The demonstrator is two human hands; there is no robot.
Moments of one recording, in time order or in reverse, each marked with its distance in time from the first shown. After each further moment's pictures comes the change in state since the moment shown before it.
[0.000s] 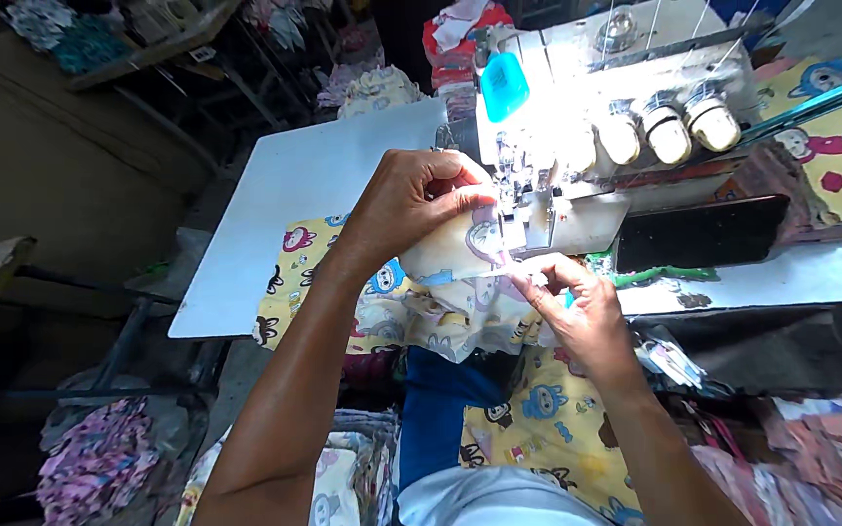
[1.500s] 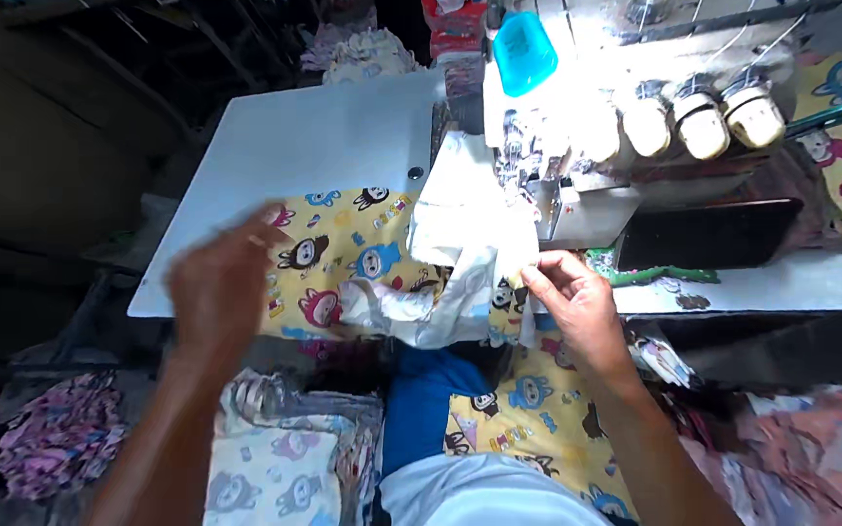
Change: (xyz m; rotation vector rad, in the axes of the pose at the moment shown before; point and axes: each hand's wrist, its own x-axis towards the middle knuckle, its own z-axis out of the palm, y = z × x) left_hand -0.176 -0.026 -0.047 0.508 0.104 -0.565; right_hand -0.008 0.018 0.002 0.229 -0.055 0.253
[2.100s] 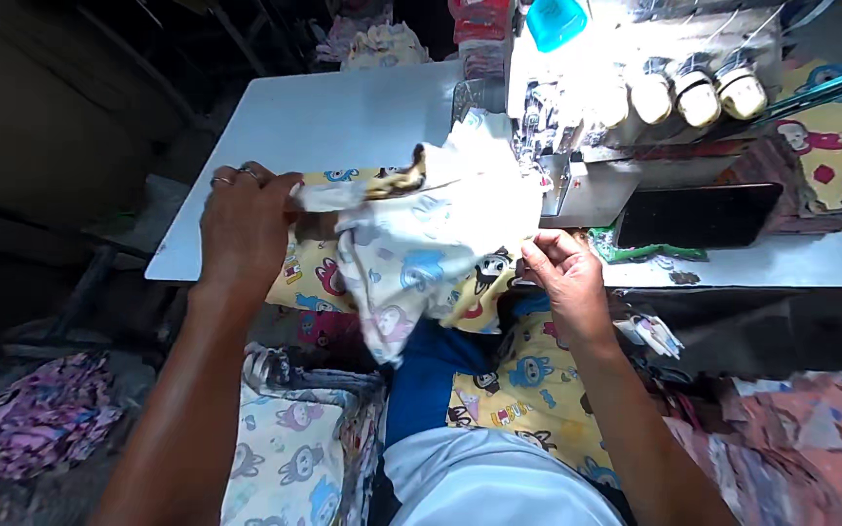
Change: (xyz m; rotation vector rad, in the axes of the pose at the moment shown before) left_hand 0.017 0.010 -0.012 0.134 0.006 -0.034; right_hand -0.012 0.002 0.015 0.141 0.003 -0.026
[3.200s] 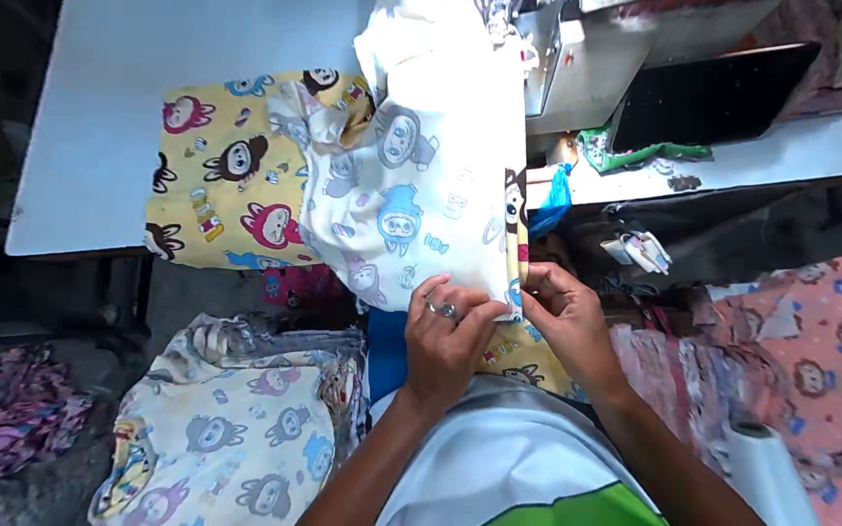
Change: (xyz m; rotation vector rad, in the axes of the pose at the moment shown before) left_hand -0.157 0.178 0.138 -0.619 0.263 0.287; right_hand -0.112 0.019 -0.021 -0.200 -0.015 0.200
